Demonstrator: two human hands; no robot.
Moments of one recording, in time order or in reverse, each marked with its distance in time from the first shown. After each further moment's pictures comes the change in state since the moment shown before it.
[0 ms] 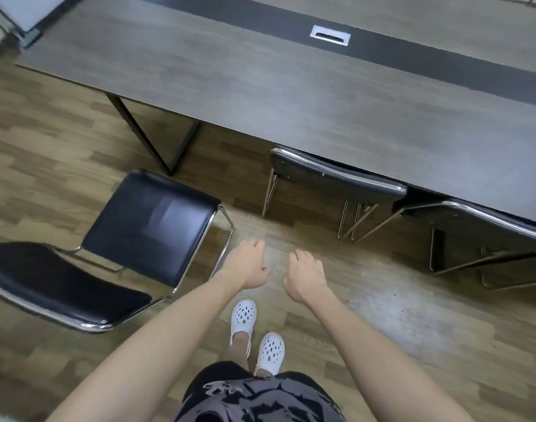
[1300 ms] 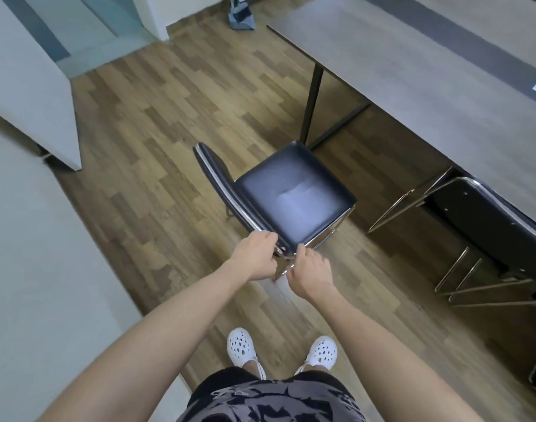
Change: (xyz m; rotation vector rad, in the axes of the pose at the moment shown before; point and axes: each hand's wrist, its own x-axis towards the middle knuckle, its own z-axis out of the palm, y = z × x) left_hand -0.266 -0.291 0.049 -0.237 0.264 -0.330; right_hand -0.077 -0.359 0.074 -0.122 -0.027 -0.362
